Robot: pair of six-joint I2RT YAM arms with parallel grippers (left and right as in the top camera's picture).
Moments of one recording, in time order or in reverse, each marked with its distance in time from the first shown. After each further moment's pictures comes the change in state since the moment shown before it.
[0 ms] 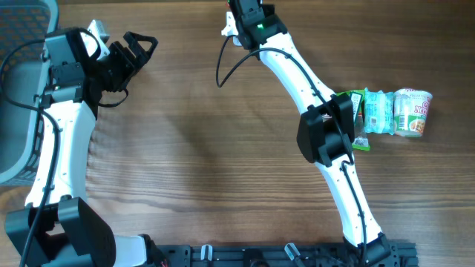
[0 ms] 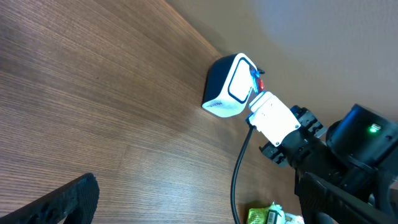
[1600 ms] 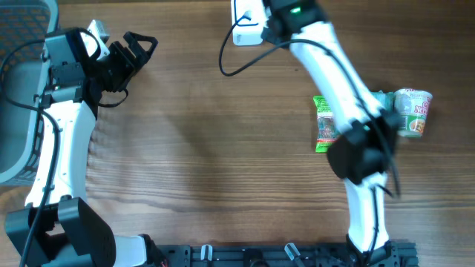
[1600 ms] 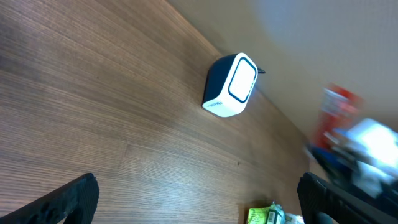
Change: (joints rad) left arm 0.000 0.000 0.000 0.001 0.000 0.000; right arm -0.058 -0.399 -0.181 -0.331 -0.312 0.503
